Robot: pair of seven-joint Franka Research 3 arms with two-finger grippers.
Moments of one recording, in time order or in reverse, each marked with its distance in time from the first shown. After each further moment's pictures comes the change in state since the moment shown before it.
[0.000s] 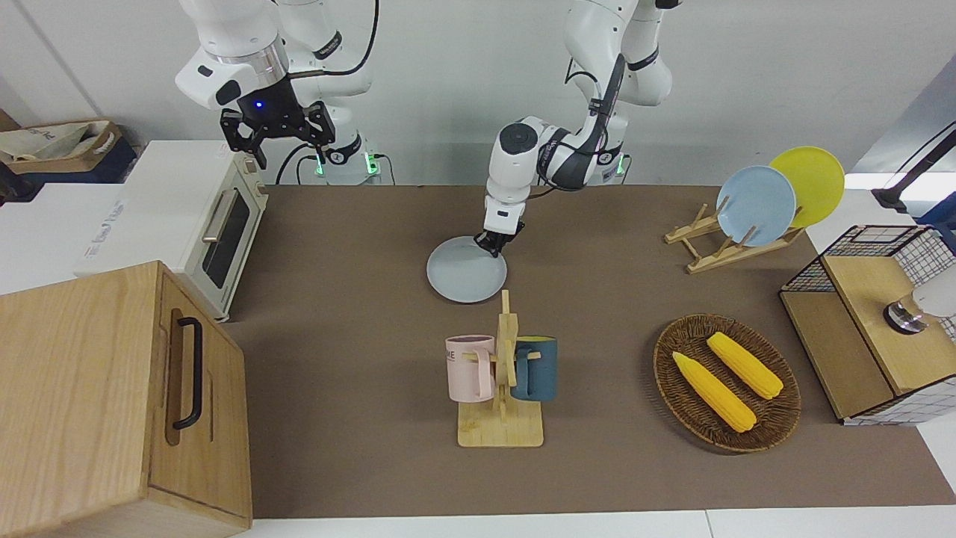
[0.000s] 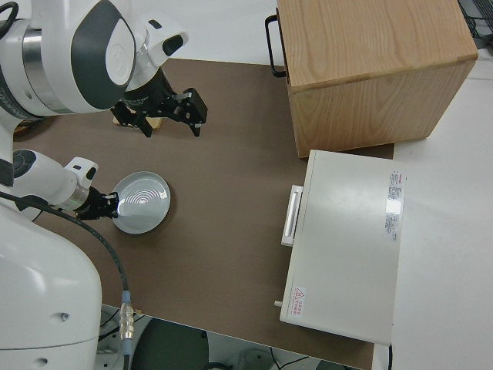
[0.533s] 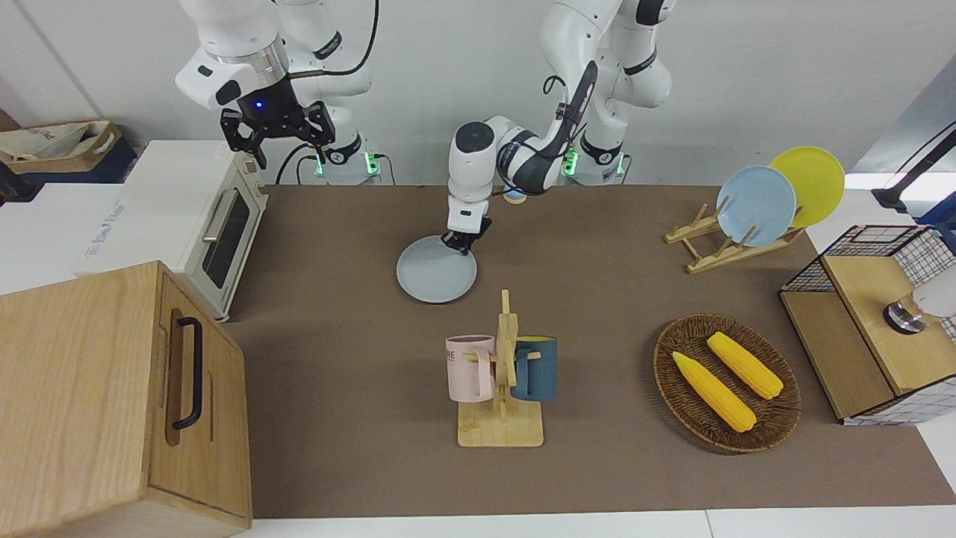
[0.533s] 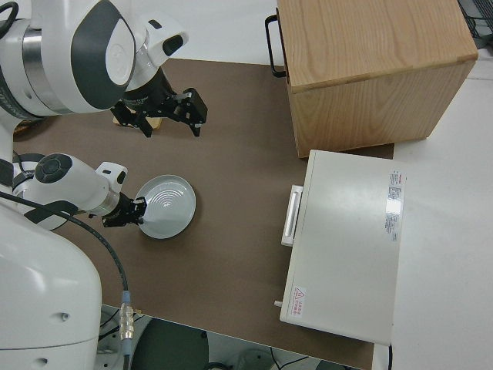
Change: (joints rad) left arm -0.103 0.149 -0.001 0.207 0.023 -0.065 -0.161; right arm 0.000 0.000 0.000 0.000 0.000 0.000 0.000
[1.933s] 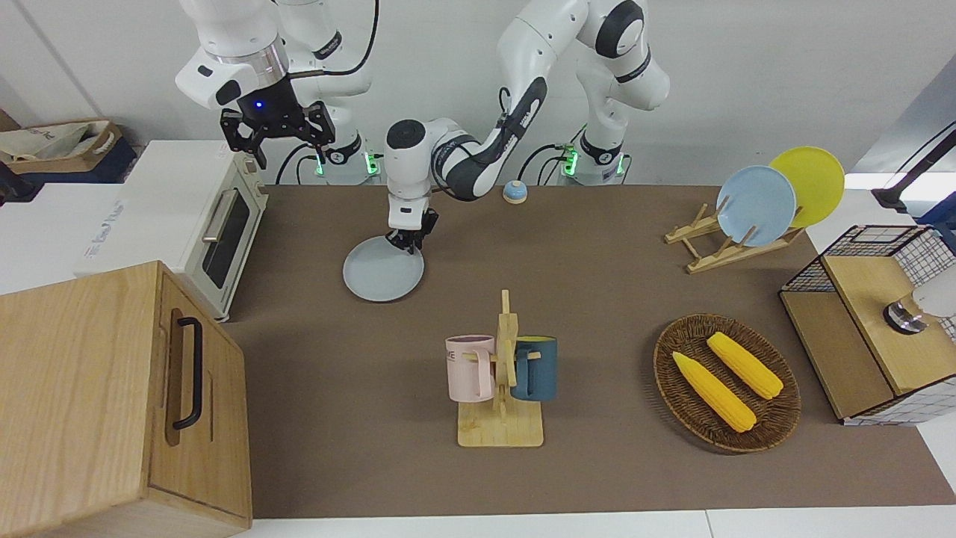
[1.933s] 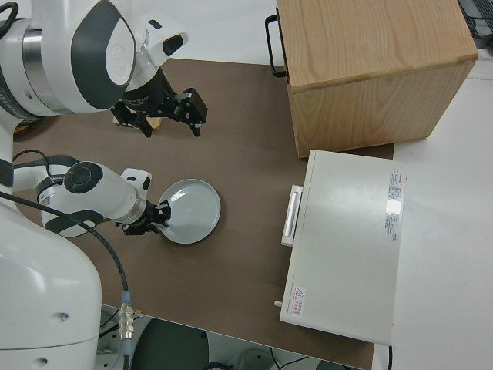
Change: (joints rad) left arm -0.087 0.129 0.005 0.214 0.056 -0.096 -0.146; right arm 0.000 0.000 0.000 0.000 0.000 0.000 0.000
